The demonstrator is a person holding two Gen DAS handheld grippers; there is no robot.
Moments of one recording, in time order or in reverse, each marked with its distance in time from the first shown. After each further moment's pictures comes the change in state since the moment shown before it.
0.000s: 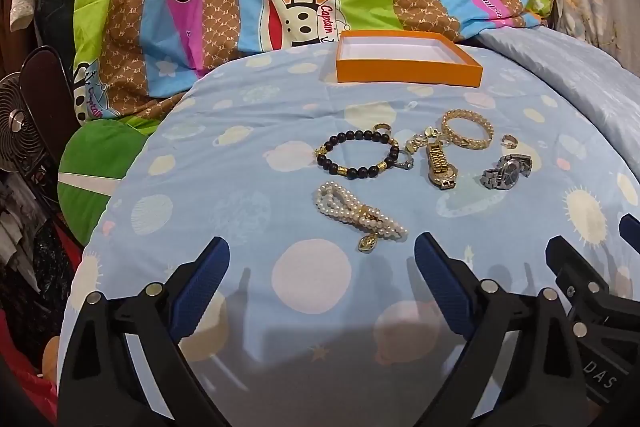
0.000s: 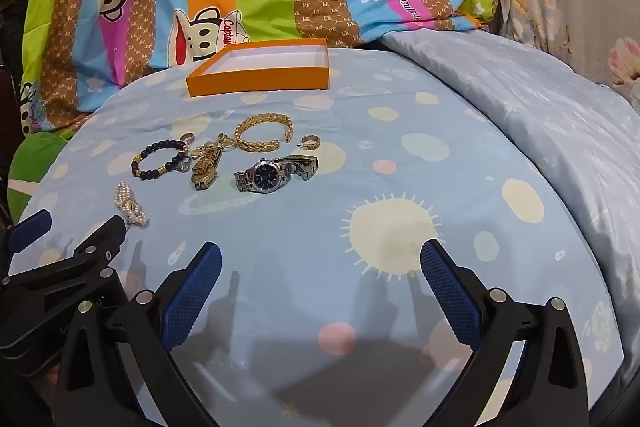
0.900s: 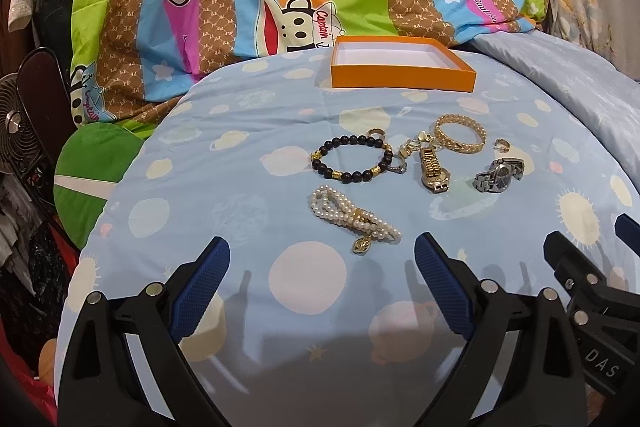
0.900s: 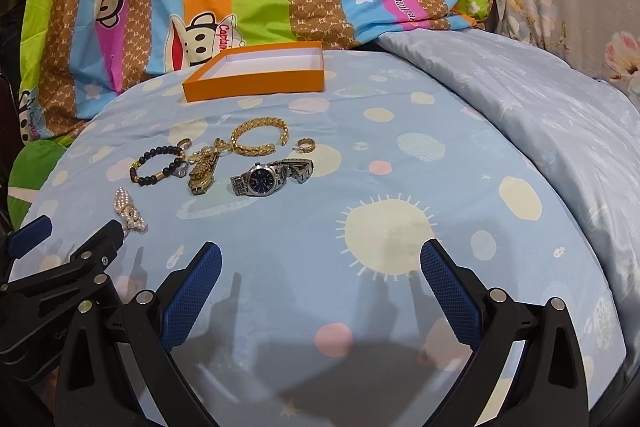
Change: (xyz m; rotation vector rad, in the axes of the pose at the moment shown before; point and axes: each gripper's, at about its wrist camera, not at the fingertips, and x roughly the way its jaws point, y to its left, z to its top) left arm -0.005 -0.001 0.000 0.002 -0.027 -0.018; right arm -0.004 -0.007 0.001 0.038 -0.025 0.000
